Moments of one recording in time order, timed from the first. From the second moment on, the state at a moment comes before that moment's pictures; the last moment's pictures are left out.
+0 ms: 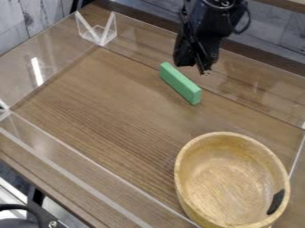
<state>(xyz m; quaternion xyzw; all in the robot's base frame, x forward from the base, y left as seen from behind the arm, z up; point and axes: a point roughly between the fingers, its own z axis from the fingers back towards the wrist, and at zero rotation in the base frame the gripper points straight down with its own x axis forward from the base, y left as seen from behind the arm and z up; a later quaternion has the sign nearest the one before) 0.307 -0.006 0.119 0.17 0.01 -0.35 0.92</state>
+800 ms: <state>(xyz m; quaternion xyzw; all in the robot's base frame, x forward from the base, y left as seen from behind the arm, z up) 0.308 -0.006 0.130 0.18 -0.01 -0.33 0.93</state>
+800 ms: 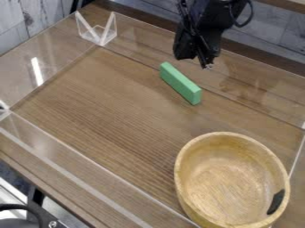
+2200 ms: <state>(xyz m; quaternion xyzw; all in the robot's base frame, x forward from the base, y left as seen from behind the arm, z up) 0.283 0.009 0.086 0.13 -0.01 -0.34 0.93</state>
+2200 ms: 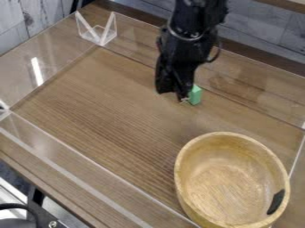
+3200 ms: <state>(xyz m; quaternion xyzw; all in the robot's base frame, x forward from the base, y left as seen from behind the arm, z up) 0.293 0.017 0.059 0.13 0.00 -0.32 0.94</state>
